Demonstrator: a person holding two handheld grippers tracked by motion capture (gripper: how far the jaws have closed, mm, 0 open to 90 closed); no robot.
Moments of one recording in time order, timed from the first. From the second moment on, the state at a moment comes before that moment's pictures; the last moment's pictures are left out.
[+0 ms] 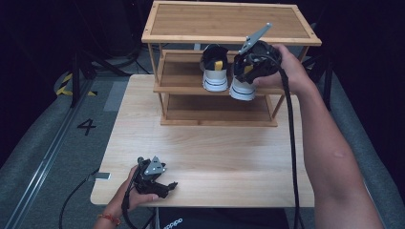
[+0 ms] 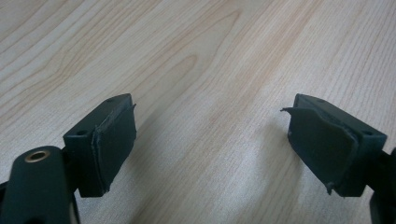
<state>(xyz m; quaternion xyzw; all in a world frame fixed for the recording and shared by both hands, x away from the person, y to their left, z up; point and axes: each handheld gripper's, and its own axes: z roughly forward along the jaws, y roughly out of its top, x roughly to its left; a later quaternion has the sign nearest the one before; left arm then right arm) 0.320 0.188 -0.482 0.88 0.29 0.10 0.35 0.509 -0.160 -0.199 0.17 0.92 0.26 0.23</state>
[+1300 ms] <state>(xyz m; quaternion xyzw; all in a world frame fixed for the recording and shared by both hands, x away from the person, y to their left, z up) 0.320 0.188 -0.482 0.89 0.29 0.10 0.35 0.498 -0.198 -0.280 0.35 0.83 0.39 0.21</state>
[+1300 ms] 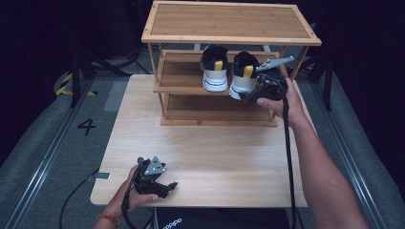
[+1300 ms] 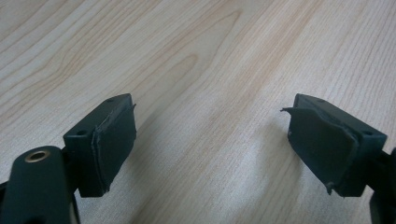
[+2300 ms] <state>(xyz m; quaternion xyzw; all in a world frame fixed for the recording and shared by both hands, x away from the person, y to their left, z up) 0.320 0.188 -0.482 0.89 0.28 0.10 0.35 0.519 -0.204 -0.285 0.33 0.83 0.39 0.24</state>
